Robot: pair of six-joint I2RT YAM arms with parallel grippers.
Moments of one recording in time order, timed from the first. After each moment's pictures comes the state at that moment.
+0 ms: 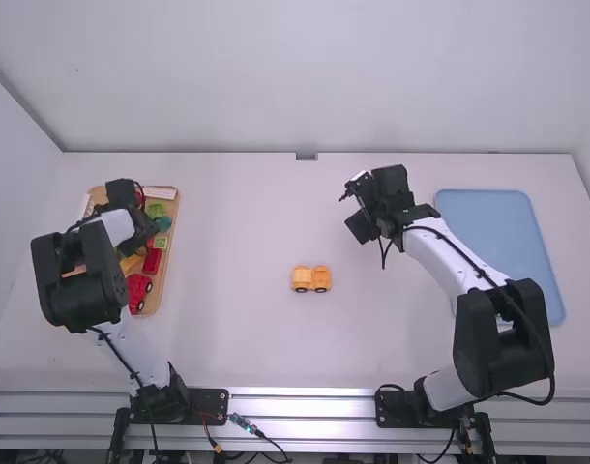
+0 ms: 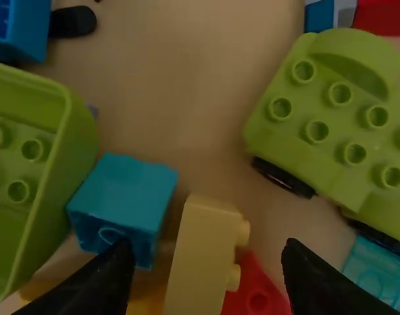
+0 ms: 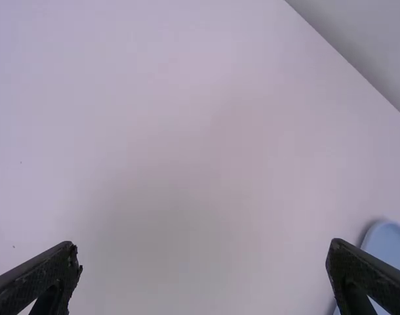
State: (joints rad) left arm 0.38 1.95 1.14 -0.30 -0.24 -0.49; right arm 0.28 1.63 1.08 -0.37 0.06 -0.48
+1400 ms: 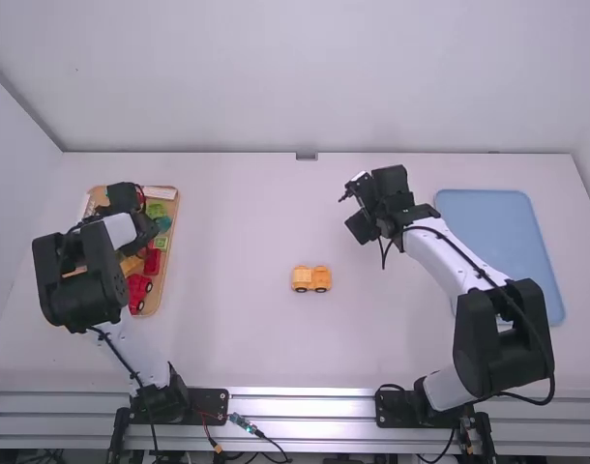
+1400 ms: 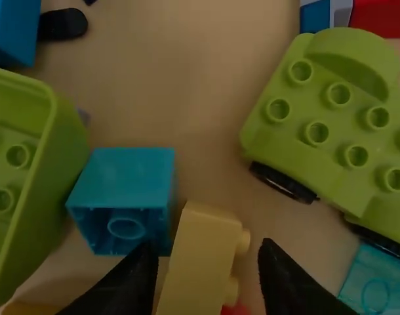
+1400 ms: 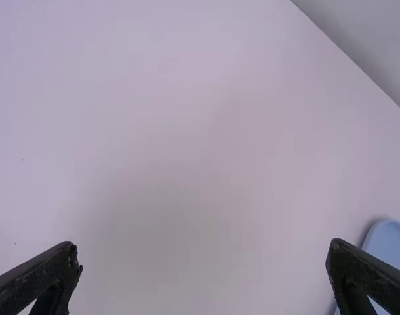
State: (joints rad) left arm 0.38 1.95 1.11 -0.23 -0.24 -0.48; right arm 0.28 1.63 1.08 -0.38 0.06 -0.48
